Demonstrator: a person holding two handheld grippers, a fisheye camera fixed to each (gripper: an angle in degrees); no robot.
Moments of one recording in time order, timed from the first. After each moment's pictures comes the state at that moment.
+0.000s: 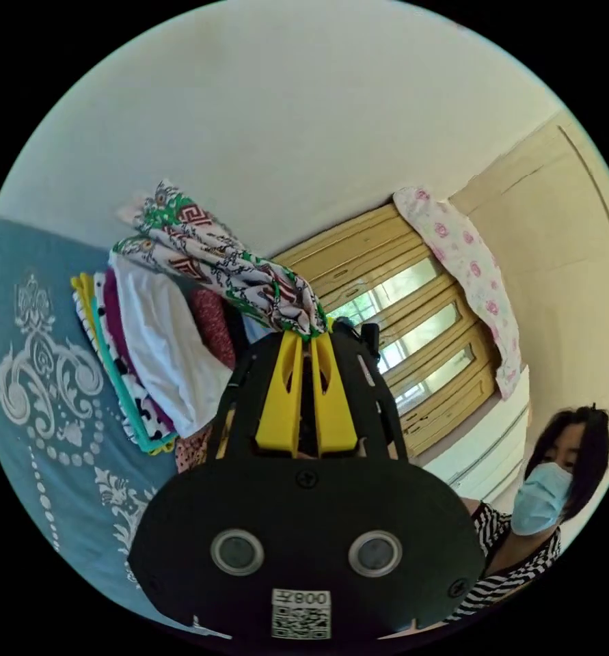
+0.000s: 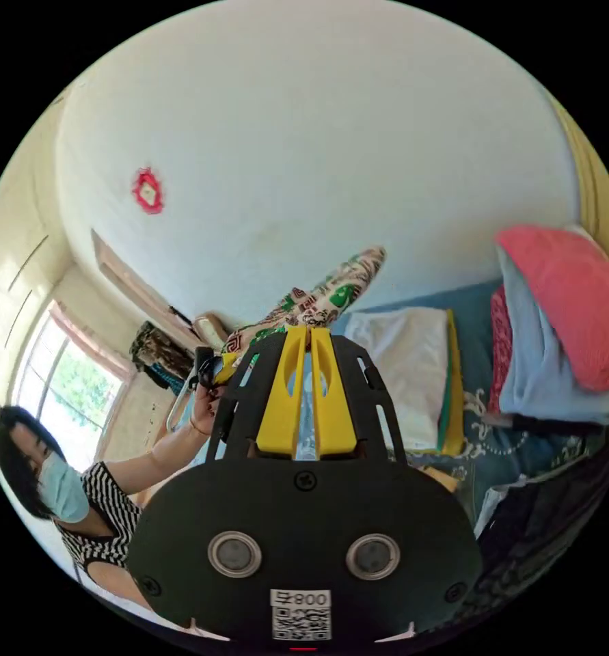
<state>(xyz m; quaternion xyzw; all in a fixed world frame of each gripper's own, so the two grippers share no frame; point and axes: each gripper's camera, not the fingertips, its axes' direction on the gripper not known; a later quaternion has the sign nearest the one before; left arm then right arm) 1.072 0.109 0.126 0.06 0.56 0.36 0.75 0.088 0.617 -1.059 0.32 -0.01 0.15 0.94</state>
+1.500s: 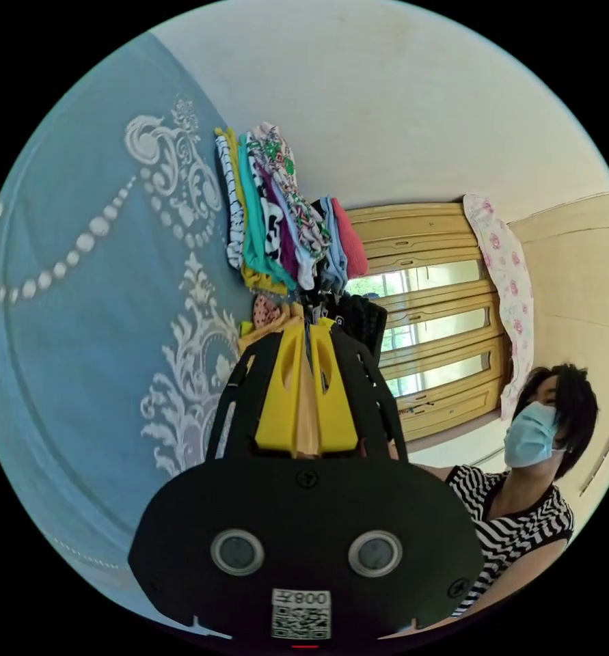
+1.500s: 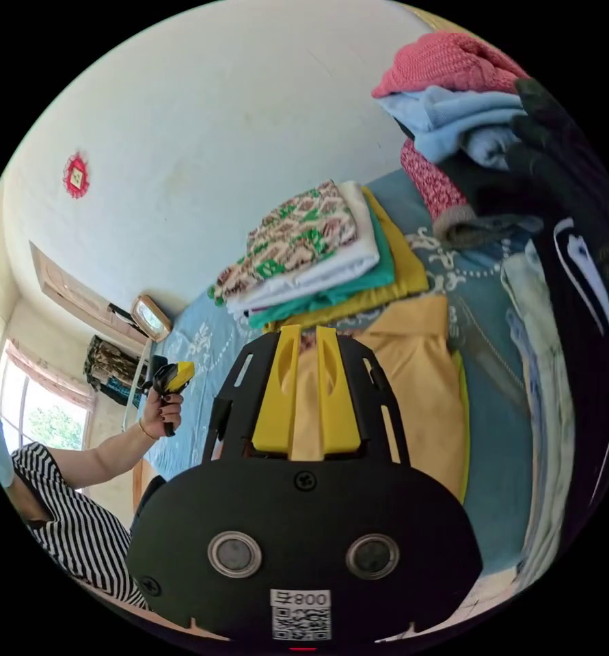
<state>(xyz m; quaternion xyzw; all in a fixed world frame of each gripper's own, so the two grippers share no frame) 1.091 0.060 0.333 -0.04 0.52 0.30 0.80 0.227 0.707 -1.003 0.29 0.06 0.23 0.93</state>
